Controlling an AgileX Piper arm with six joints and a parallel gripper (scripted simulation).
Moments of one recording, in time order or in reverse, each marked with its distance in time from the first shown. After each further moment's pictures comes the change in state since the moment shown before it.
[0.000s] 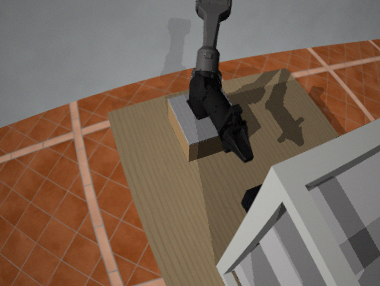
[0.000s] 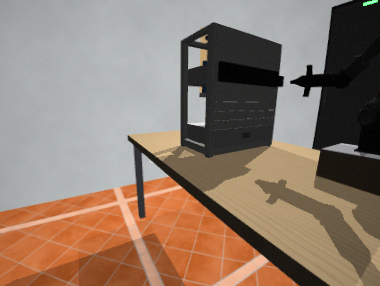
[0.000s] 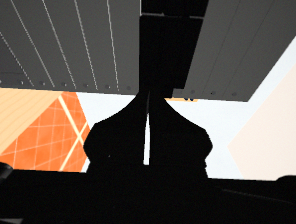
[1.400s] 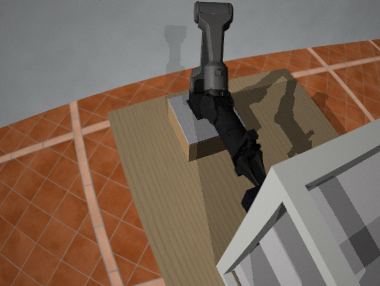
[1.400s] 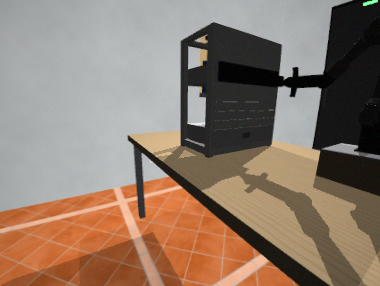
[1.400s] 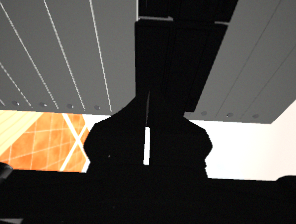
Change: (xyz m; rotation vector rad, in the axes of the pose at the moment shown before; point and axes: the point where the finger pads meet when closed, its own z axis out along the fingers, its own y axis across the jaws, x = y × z) arm 0.000 0.002 0.067 -0.002 -0.003 0.002
